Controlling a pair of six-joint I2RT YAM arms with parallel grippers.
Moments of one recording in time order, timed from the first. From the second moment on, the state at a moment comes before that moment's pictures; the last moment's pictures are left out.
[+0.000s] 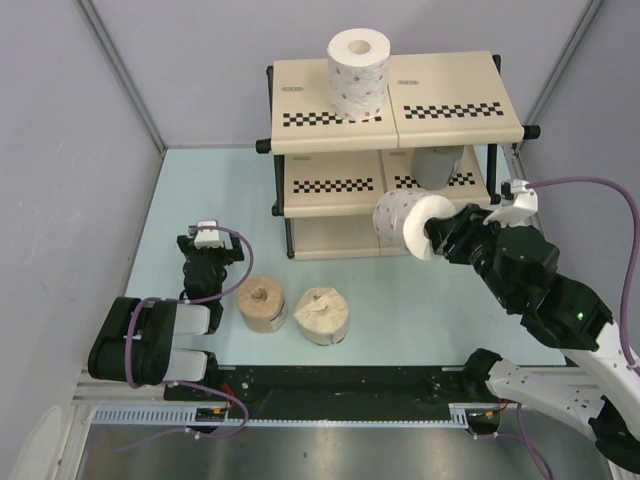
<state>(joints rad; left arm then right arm) -0.09 1.36 0.15 1.16 -0.20 0.04 0.84 0.73 1.20 -0.72 0.52 0.63</state>
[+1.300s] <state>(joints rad) -0.09 1.36 0.15 1.16 -0.20 0.04 0.82 1.08 1.88 -0.56 0.75 0.20</state>
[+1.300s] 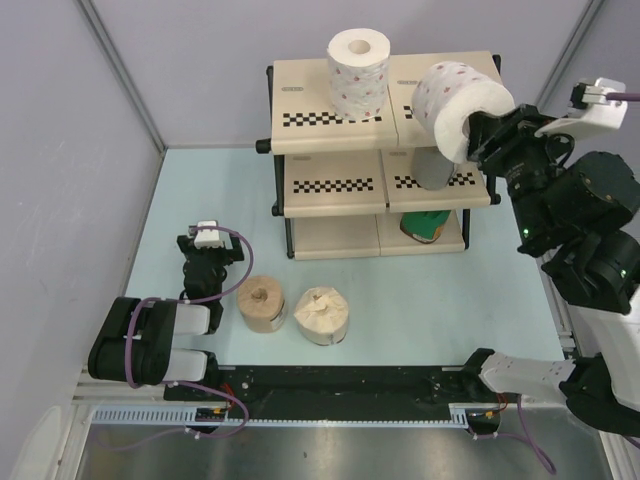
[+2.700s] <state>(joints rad) -0.09 1.36 0.15 1.16 -0.20 0.04 0.28 1.50 2.42 -0.95 0.11 0.31</state>
